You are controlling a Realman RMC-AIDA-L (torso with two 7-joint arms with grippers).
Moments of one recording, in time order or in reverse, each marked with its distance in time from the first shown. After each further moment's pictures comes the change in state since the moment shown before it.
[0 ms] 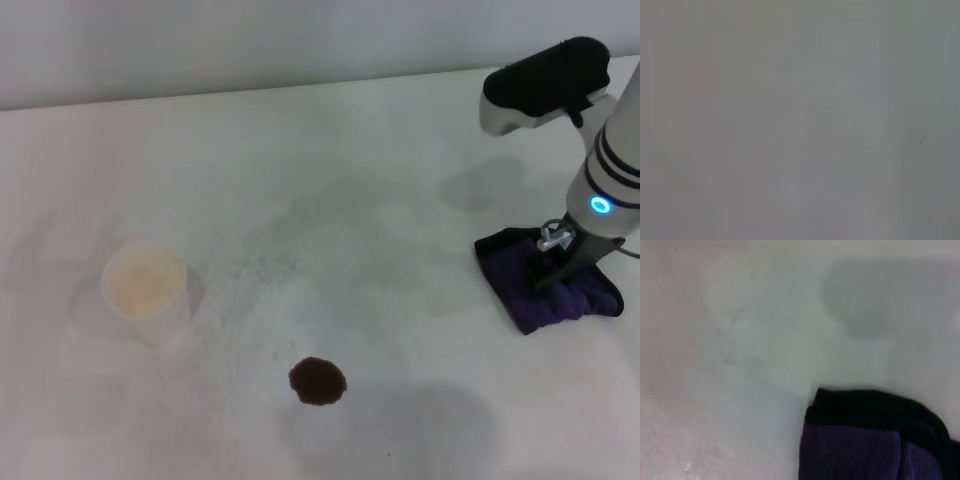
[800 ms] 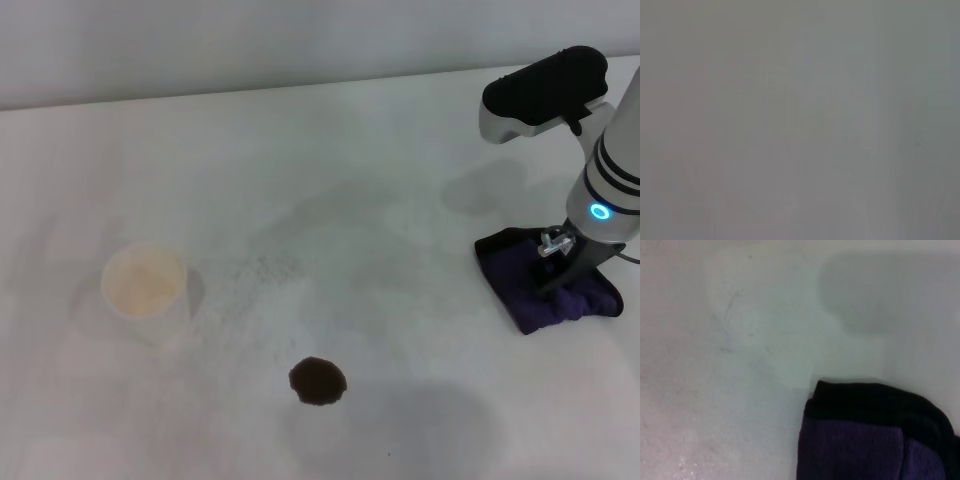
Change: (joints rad) left arm 0.001 -0.002 0.002 0.000 0.003 -0.007 0.000; right arm -0.002 -0.001 -0.008 0.022 0.004 -0.016 -0.004
